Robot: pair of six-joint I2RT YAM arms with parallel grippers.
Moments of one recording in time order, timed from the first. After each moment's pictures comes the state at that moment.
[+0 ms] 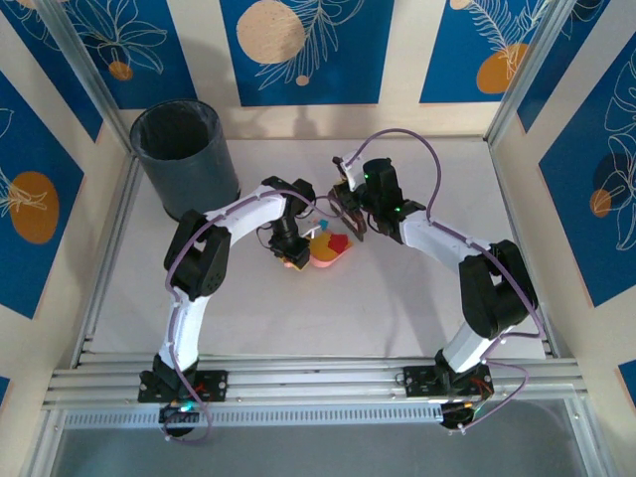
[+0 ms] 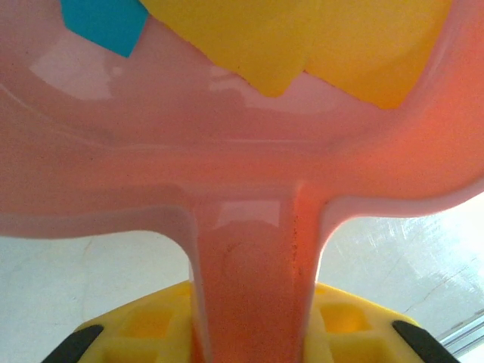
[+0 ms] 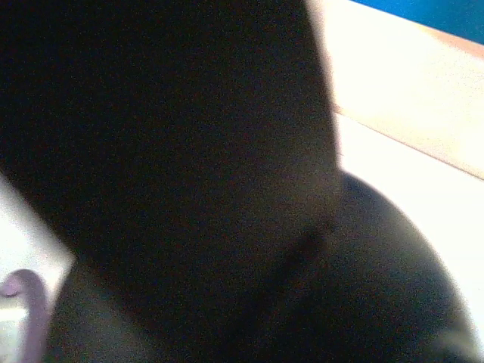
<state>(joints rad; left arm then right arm) -0.61 2.15 1.72 -1.24 0.26 0.03 0.47 1.64 1.11 0.06 -0.07 -0.11</state>
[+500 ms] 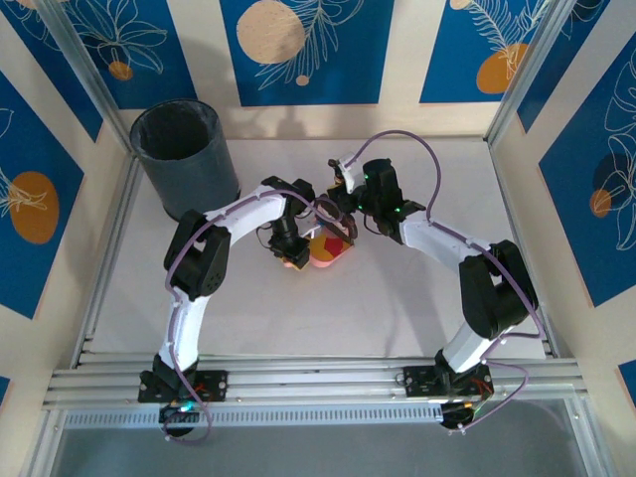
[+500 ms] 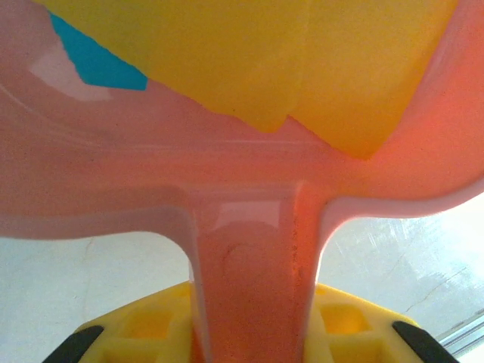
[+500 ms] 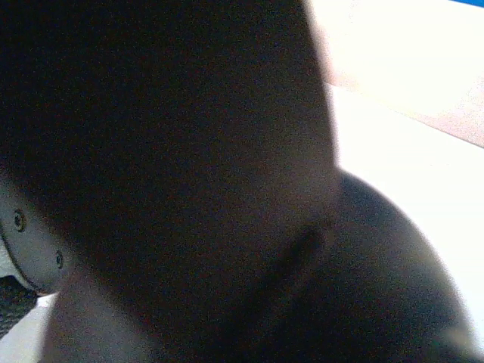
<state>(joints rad) -0.60 2.15 1.72 -1.24 0.26 0.04 0.47 1.64 1.10 0.05 -0.19 -0.06</state>
